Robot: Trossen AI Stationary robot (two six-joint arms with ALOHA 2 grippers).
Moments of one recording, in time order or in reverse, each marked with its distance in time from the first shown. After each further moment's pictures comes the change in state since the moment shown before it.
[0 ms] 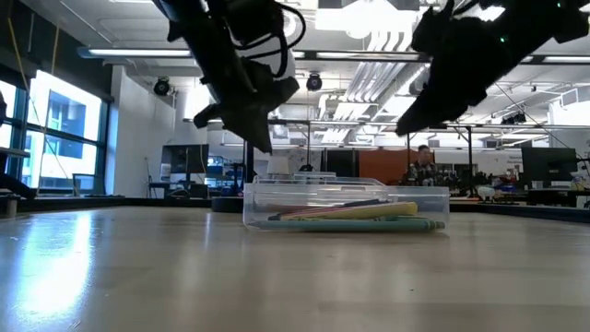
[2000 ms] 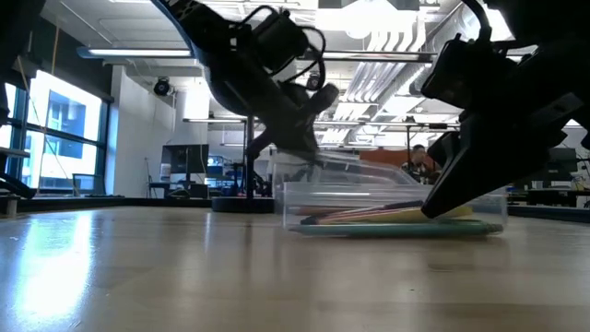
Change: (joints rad) left arm 0.066 0.209 0.054 0.394 0.293 0.028; right arm 0.227 0.440 0.000 0.342 -0.075 0.149
